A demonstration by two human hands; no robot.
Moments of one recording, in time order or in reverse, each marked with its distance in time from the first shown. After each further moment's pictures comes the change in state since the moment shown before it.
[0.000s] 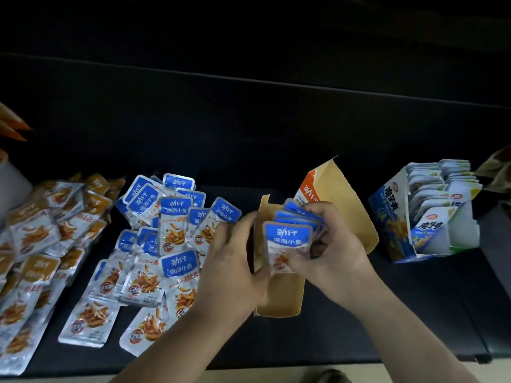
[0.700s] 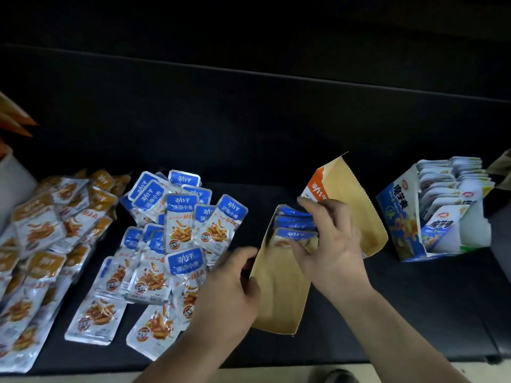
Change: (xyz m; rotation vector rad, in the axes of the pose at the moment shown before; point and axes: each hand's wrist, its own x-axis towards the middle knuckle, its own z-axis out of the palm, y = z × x) left_hand -0.025 -0.041 0.012 -0.058 -0.003 -0.073; right_hand 0.017 0.040 0.029 -0.588 0.281 -0.105
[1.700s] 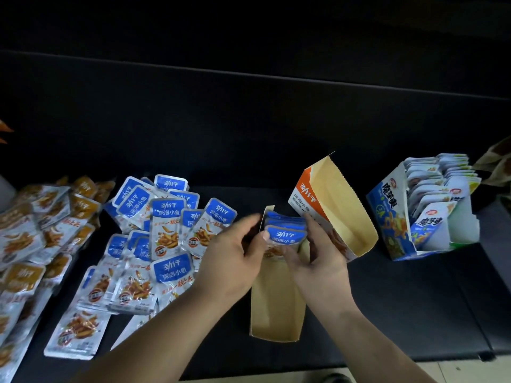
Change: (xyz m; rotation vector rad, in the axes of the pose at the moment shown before) left_hand 0.054 0.027 0.003 -0.143 -0.054 0.079; right_hand -0.021 0.010 0.019 0.499 0.004 0.305
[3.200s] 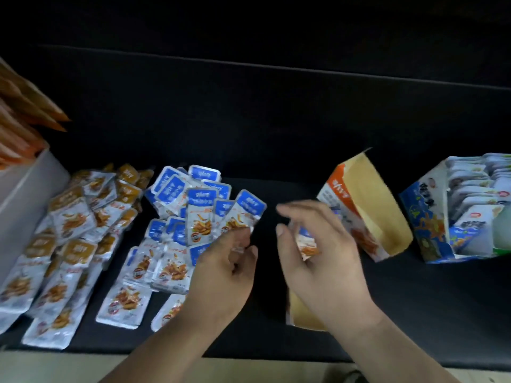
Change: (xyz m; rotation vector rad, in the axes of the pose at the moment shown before) left_hand -0.052 -0.020 -0.041 -0.061 0.204 -0.145; right_hand -0.022 -0.088 0.017 -0.079 0.023 -0.511
